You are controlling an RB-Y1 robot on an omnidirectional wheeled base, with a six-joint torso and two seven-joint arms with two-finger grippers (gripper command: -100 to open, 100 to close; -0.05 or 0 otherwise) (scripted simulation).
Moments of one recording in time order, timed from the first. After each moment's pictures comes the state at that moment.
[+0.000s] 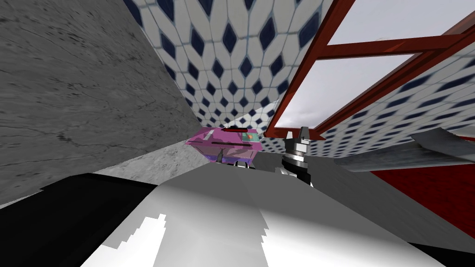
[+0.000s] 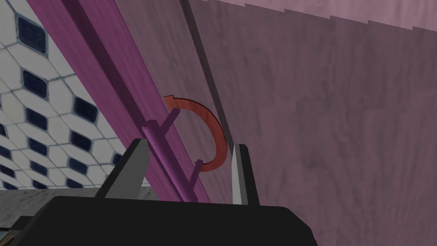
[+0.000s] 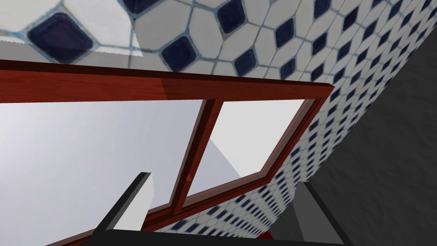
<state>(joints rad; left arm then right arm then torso) 0.20 0.02 0.09 -0.77 -0.11 -1.19 -0.24 0.55 -0.01 -0.01 -2.29 -0.03 -0.48 0.13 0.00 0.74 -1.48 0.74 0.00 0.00</state>
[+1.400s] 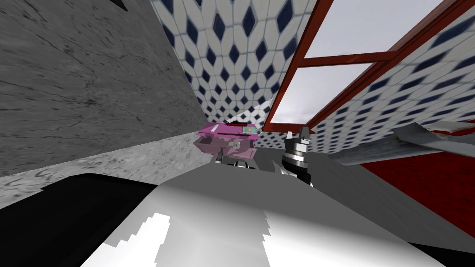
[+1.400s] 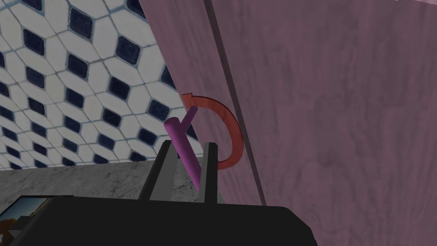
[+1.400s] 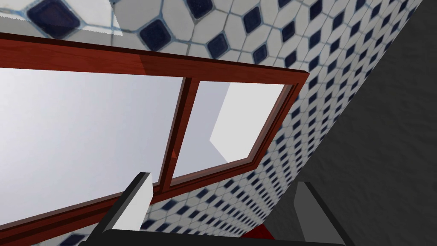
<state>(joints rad) 0.20 0.04 0.07 -0.83 -0.12 -1.14 -0.21 0.54 -0.01 -0.01 -2.29 -0.03 -0.48 0.13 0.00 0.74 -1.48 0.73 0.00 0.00</state>
